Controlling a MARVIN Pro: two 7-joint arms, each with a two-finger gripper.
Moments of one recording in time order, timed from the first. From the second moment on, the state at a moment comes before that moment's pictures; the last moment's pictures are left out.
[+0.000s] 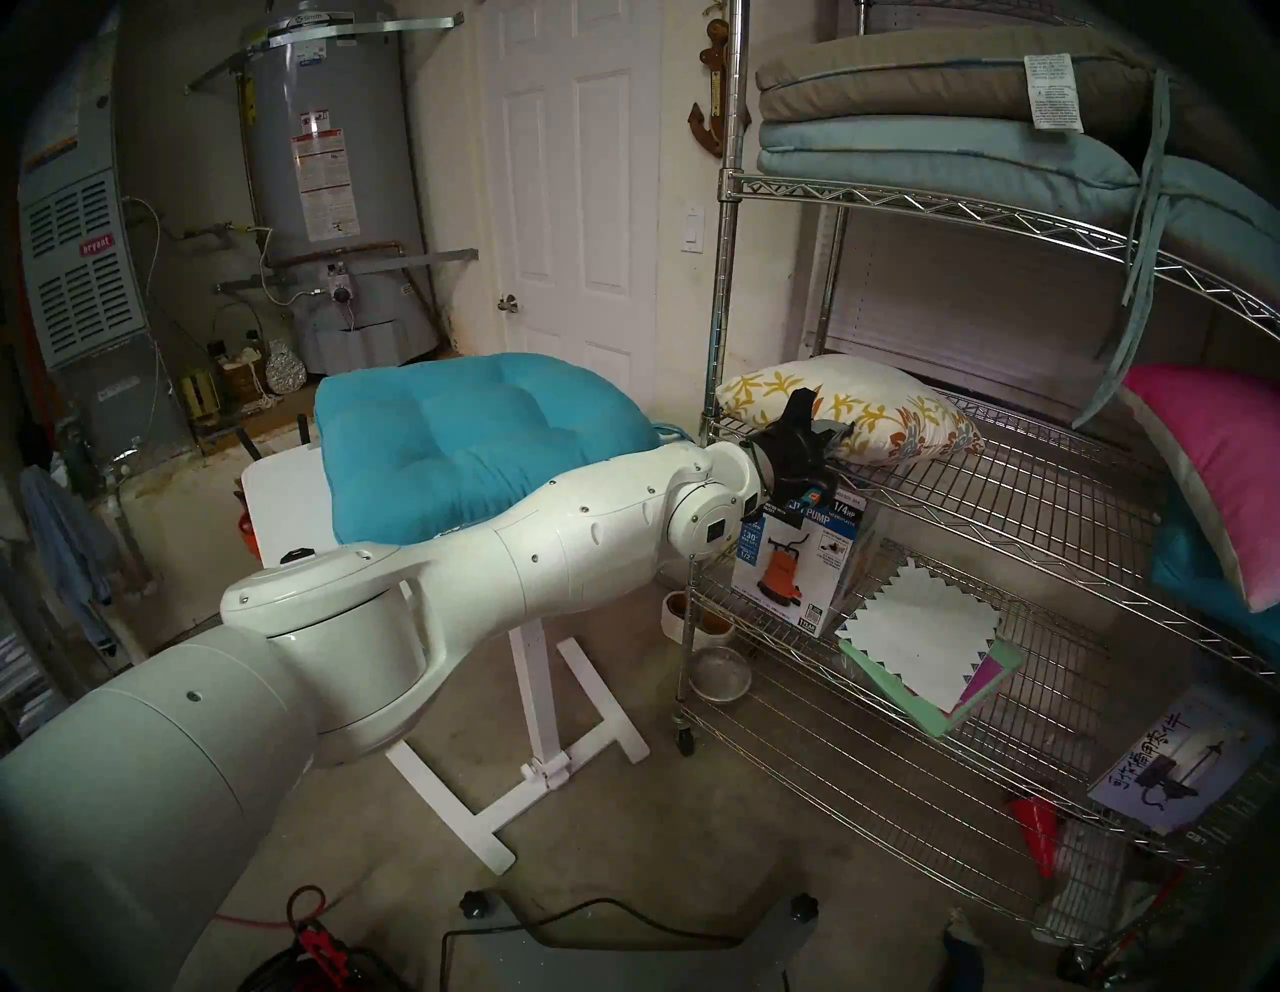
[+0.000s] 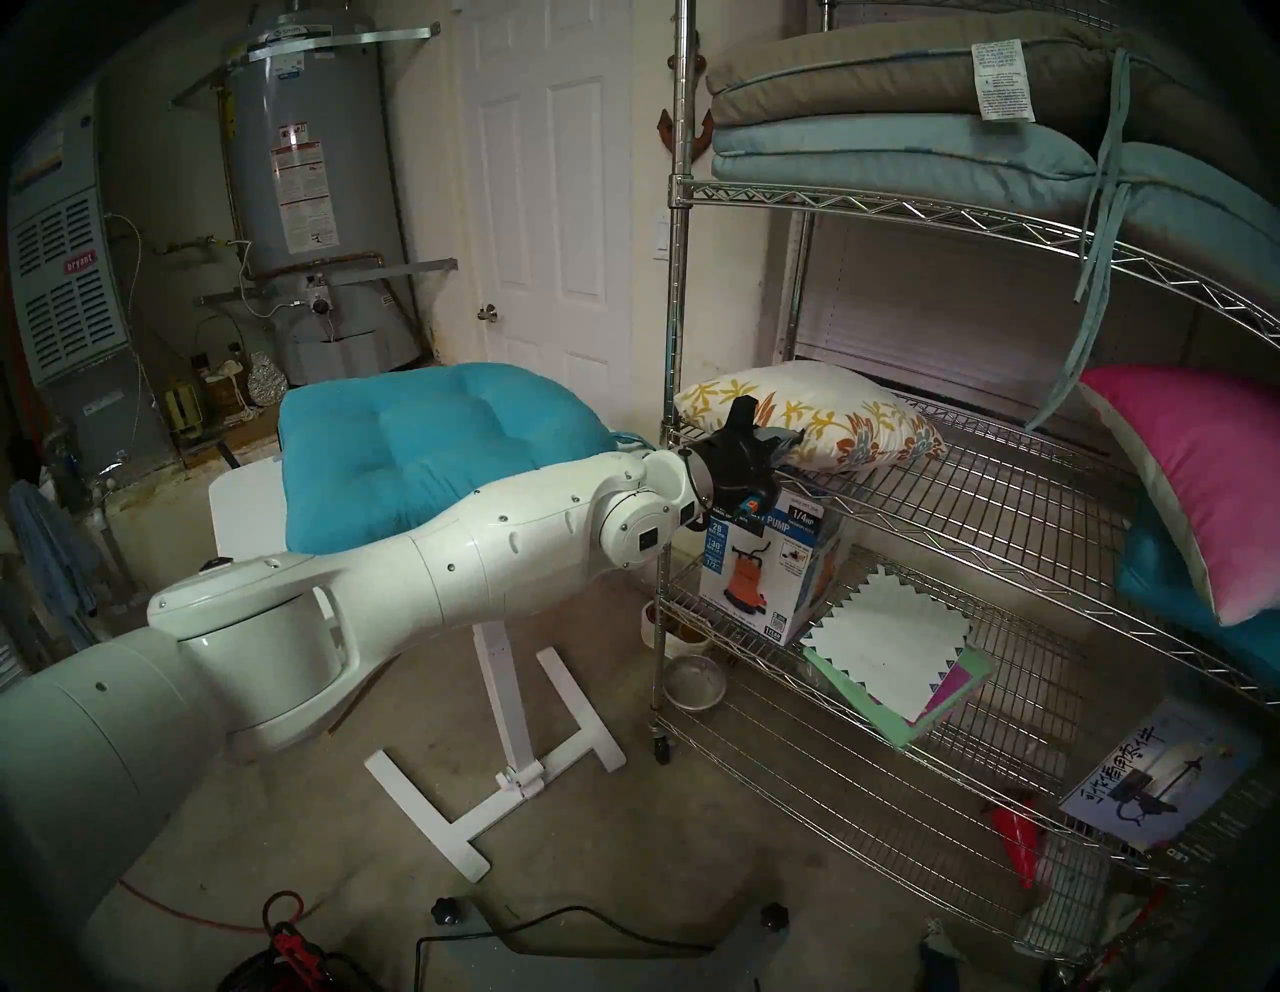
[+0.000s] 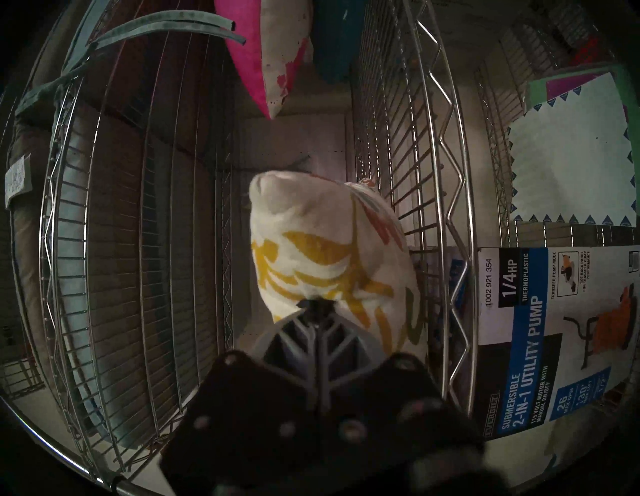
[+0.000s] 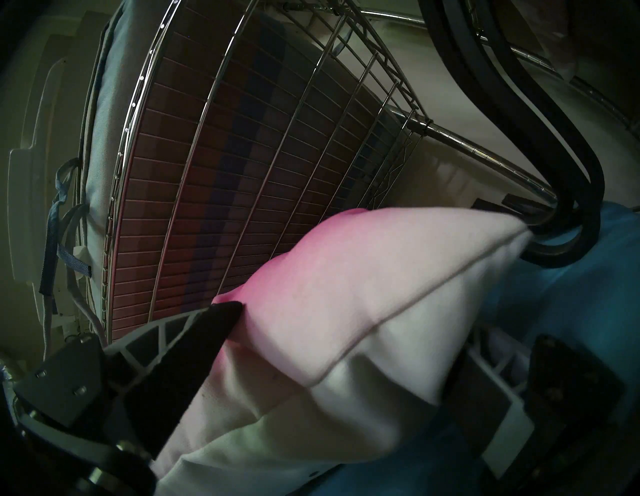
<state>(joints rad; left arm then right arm) 0.45 -1.49 -0.26 -0.95 0.53 -0.12 0.15 -1.56 -0.40 2.88 -0.12 1.10 0.36 1.36</state>
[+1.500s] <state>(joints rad) 0.37 -1.77 -0.29 -0.51 0.58 -0.23 0.22 -1.56 -0.40 2.88 -0.12 1.10 0.36 1.36</state>
